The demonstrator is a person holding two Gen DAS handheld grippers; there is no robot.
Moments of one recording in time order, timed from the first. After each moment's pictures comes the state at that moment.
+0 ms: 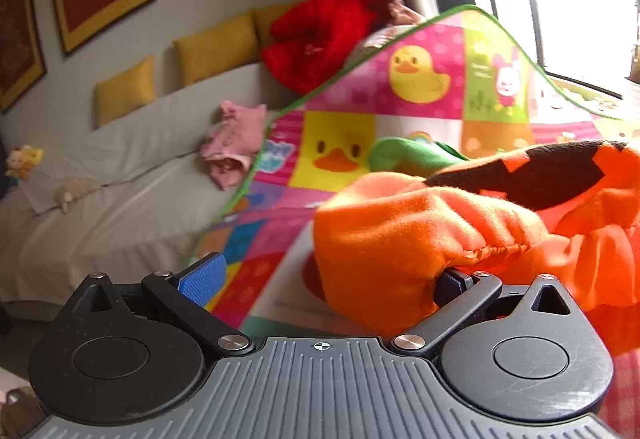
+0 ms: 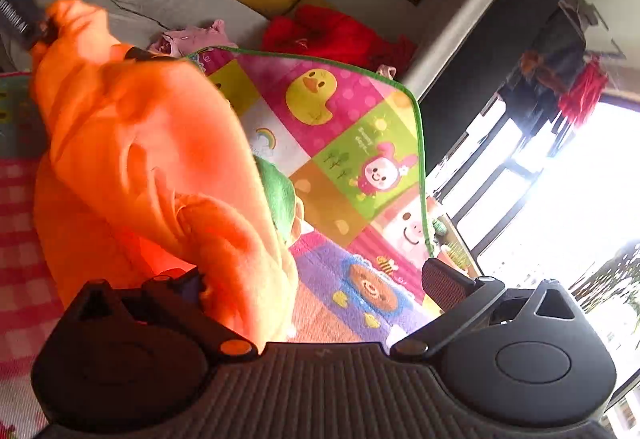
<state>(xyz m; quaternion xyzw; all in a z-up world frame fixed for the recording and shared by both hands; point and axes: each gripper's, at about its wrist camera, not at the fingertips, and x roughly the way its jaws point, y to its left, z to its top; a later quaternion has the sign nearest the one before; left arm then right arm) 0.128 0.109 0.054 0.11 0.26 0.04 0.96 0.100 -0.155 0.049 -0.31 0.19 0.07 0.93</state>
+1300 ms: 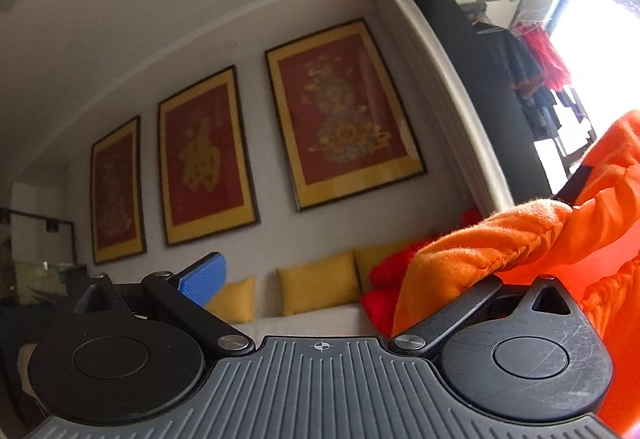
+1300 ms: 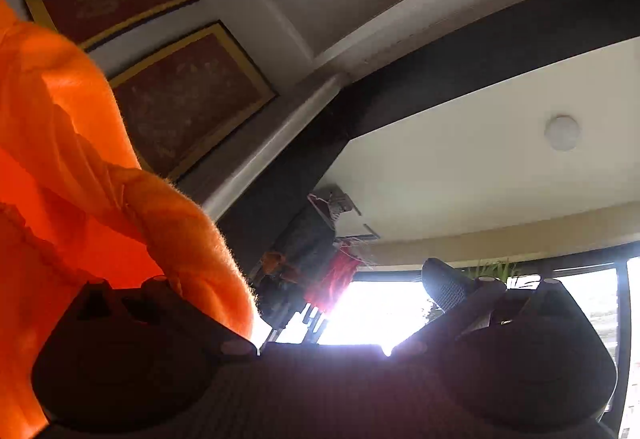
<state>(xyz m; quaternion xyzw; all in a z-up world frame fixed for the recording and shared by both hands) 0.102 0.072 0.243 0.15 -0.07 0.15 0.97 0.137 -0.173 0.226 -0.34 -0.23 -0.17 0.90</state>
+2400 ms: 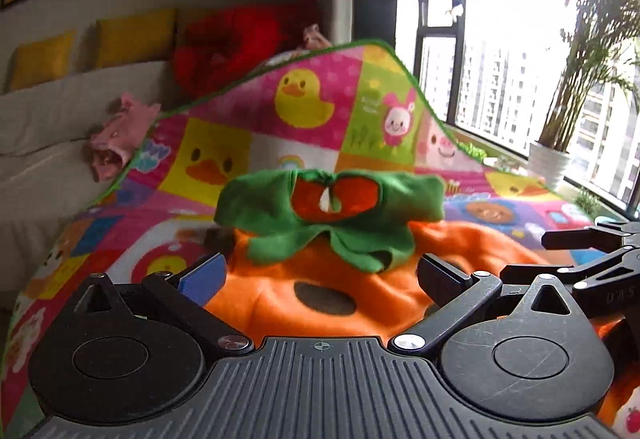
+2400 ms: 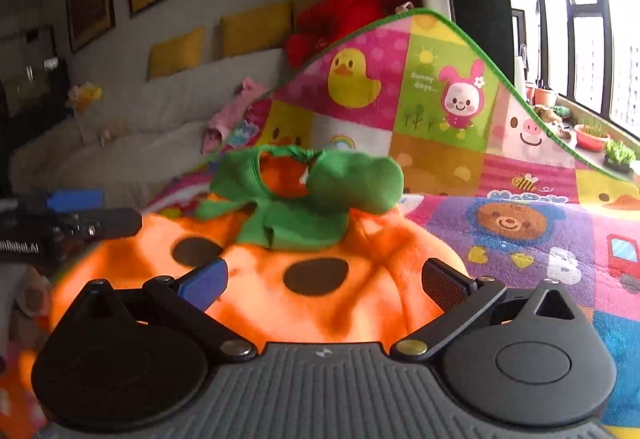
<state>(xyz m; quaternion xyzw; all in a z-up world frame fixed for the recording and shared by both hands) 0.159 0.050 0.035 -0.01 0.26 -0.09 0.96 0.168 -0.207 0.016 -0.01 0.28 0.22 0.93</state>
